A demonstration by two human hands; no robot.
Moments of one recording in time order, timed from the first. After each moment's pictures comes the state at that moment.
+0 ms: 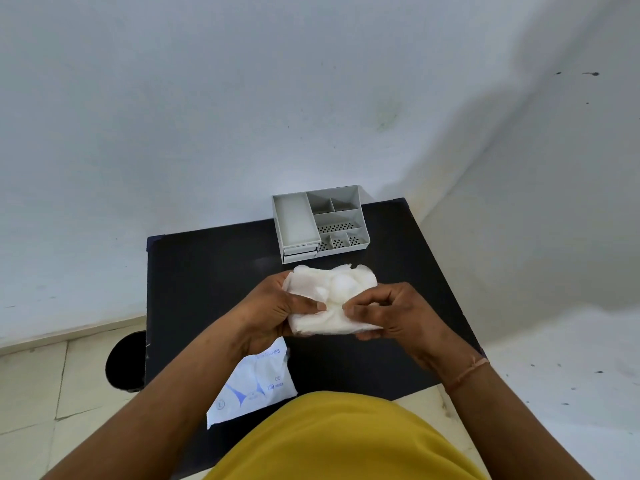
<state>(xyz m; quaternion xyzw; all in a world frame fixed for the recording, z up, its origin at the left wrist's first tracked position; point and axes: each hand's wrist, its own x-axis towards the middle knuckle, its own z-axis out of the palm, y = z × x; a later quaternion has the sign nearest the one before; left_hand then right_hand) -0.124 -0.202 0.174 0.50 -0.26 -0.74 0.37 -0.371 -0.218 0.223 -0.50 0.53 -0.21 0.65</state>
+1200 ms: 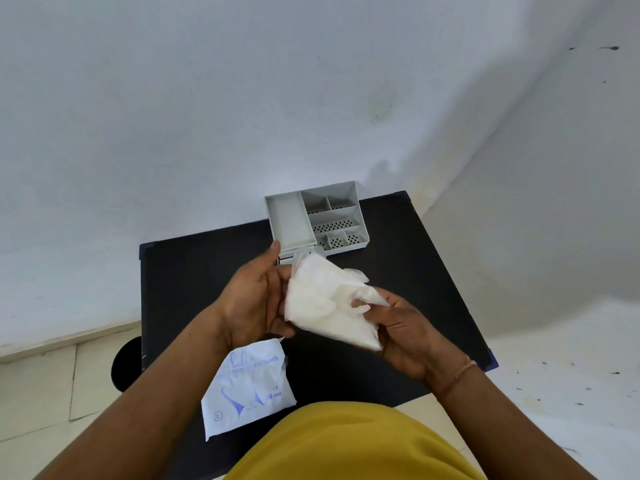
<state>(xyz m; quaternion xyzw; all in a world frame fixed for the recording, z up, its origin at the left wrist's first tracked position) -0.110 -0.246 0.170 0.44 -0.22 -0.82 0.29 -0.382 -0.237 0.178 -0.25 0.48 -0.29 0.79</state>
